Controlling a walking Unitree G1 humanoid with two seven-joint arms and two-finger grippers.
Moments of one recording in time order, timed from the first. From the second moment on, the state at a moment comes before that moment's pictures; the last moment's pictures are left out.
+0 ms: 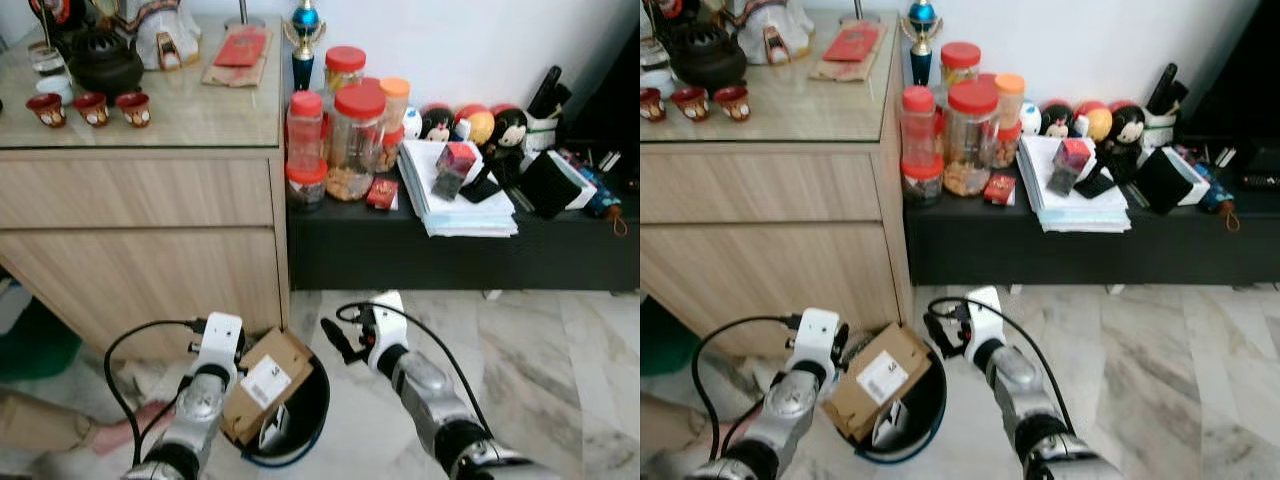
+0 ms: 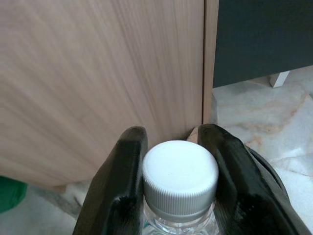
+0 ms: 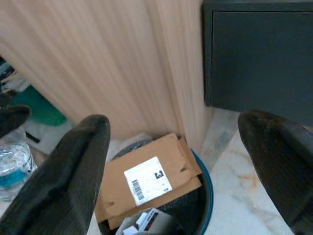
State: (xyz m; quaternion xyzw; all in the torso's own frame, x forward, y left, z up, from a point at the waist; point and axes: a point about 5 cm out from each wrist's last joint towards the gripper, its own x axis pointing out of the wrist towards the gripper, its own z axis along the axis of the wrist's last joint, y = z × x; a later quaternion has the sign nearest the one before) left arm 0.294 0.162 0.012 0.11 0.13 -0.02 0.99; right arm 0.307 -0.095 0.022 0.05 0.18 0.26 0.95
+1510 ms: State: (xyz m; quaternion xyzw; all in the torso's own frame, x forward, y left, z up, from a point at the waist) left arm 0.356 0.130 0.096 0.21 -0.02 -0.17 0.96; right arm 0.317 -0.090 0.078 0.03 0.06 0.37 0.93
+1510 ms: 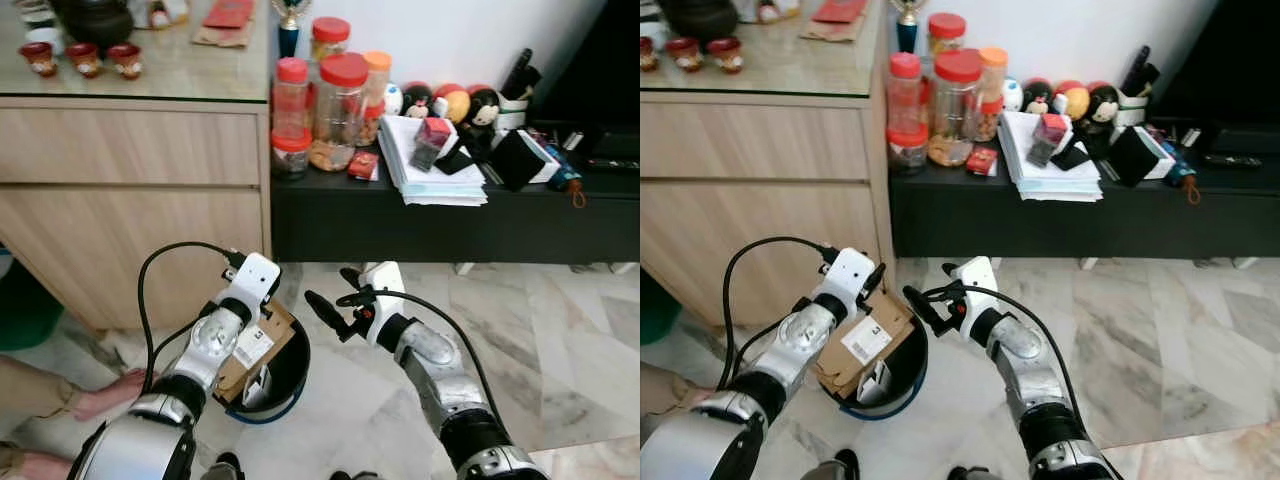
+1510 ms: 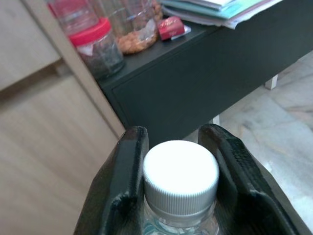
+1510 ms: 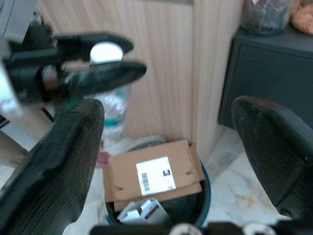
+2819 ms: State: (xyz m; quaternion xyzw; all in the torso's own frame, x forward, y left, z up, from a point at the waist) left arm 0.287 0.164 0.026 0.08 0.04 0.04 1.00; right arm 0.298 -0.087 0.053 0.03 0.11 0.34 0.93
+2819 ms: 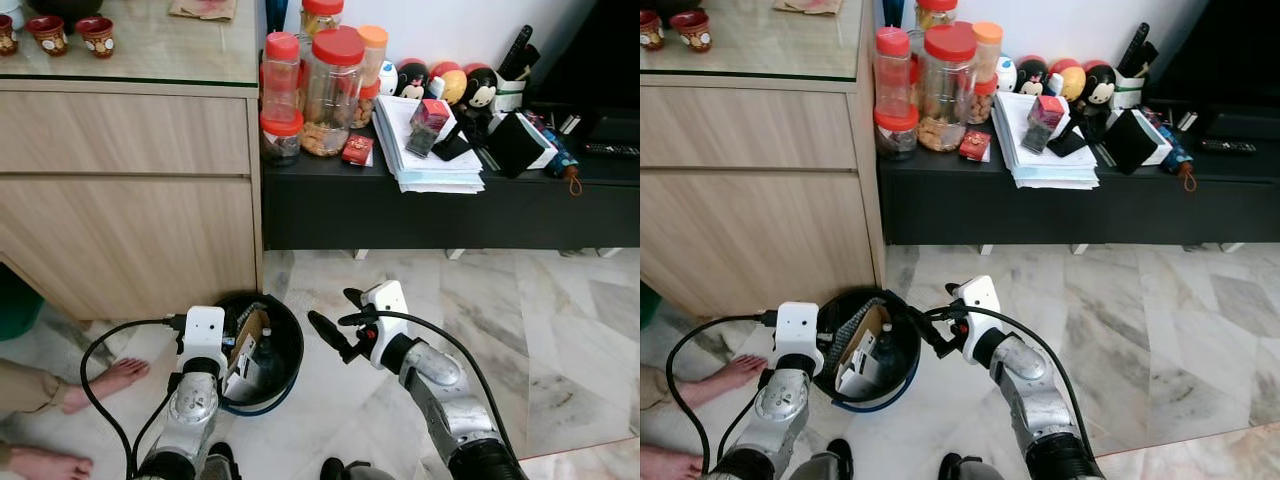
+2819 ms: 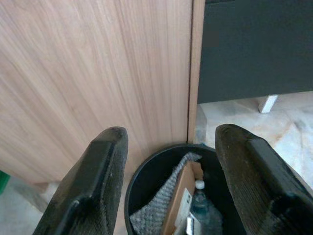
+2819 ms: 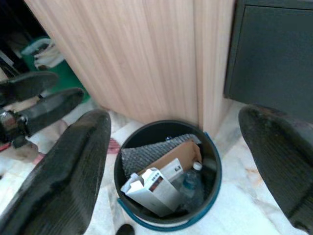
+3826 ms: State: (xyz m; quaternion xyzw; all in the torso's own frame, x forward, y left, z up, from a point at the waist) left arm 0.293 0.148 0.044 0.10 0.00 0.03 0.99; right arm 0.312 -0.072 0.061 0.04 0.07 0.33 0.94
